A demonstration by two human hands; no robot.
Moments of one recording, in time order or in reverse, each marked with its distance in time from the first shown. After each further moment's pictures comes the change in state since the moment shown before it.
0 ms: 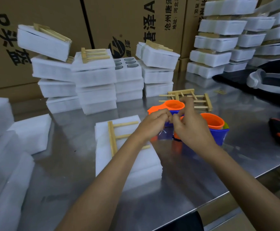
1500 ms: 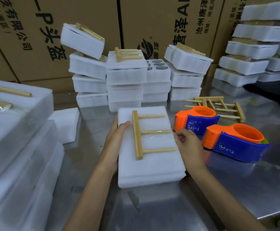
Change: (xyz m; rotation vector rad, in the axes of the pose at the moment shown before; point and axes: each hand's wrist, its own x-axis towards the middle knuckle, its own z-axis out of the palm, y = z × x) left_hand -0.102 -0.081 -0.106 -0.565 0.492 -0.173; right_hand -0.024 -0.019 0.092 0.120 -0.052 0.234
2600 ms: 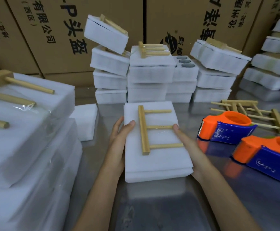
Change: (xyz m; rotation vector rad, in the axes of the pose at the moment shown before) left_hand 0.017 -0.006 -0.040 -0.294 0.131 -0.023; right_hand 0.018 -0.031 0.049 0.924 -0.681 0.475
